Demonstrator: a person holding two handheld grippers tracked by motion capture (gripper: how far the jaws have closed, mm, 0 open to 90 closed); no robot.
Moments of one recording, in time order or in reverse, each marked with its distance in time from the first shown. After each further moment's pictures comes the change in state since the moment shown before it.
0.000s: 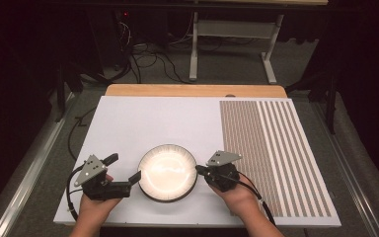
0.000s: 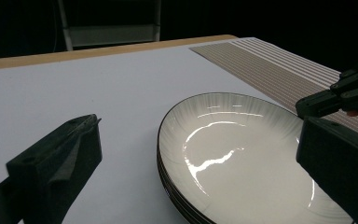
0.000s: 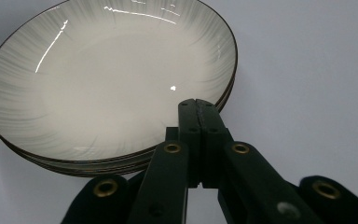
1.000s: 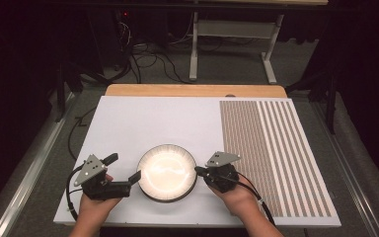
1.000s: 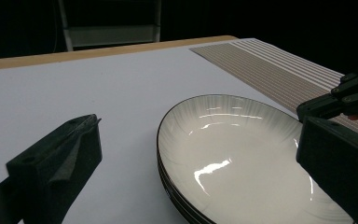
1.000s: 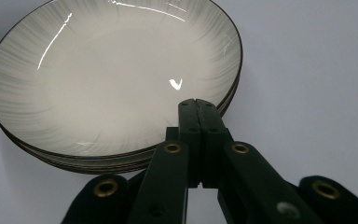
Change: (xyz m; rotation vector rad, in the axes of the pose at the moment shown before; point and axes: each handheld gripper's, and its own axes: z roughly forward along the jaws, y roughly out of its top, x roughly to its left) left arm 0.001 0.000 0.000 -0.002 -0.001 -0.002; right arm 0.002 0.000 0.001 0.009 0.012 -0.003
